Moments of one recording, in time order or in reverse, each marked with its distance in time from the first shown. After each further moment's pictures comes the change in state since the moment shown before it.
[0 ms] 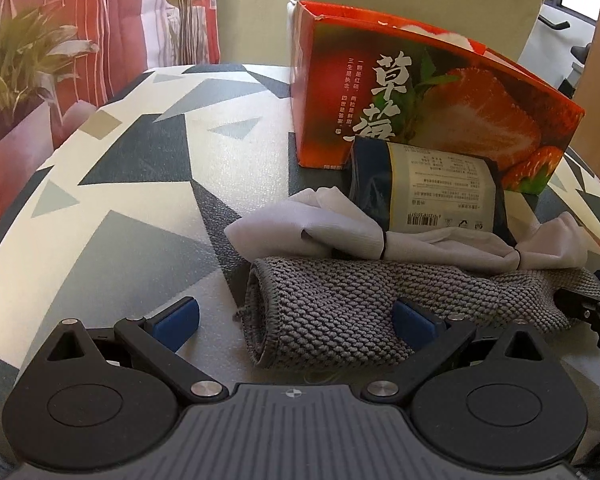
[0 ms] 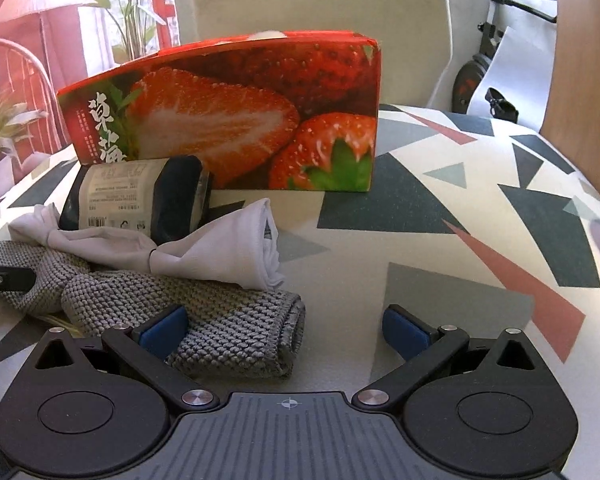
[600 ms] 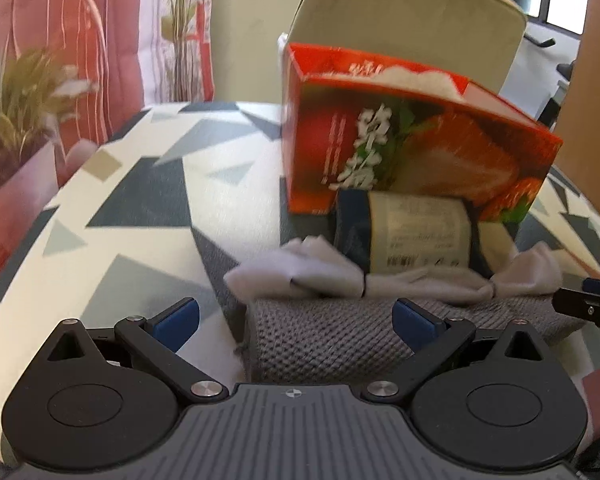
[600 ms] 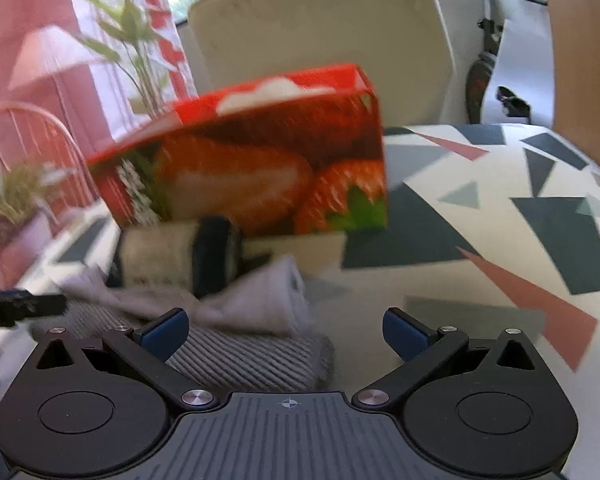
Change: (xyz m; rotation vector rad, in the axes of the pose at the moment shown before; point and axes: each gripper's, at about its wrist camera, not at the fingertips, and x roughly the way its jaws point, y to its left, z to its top) left arm -0.022 -0.003 0.013 0.016 -0.067 -0.013; right arm -0.025 -0.005 0.013 0.091 -0.066 0.094
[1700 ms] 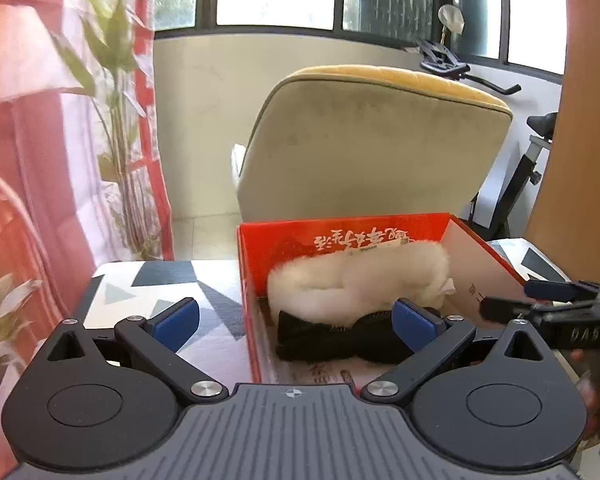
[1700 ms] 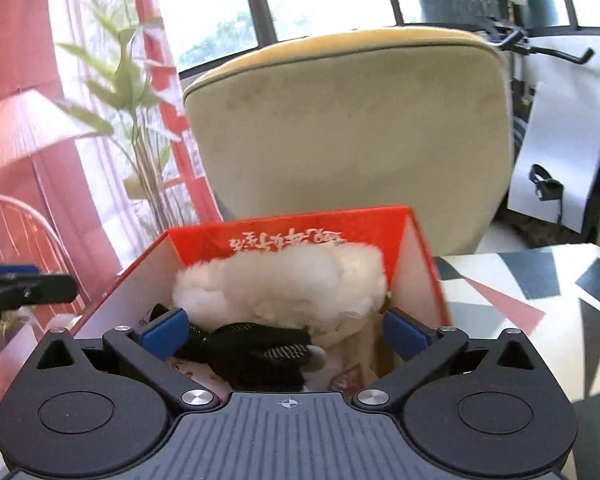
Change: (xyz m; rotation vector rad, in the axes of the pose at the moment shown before) left arm 0.014 -0.031 0.171 0.126 -0.211 -0.075; right arm 0.071 0.016 0.172 -0.010 -0.151 0.047
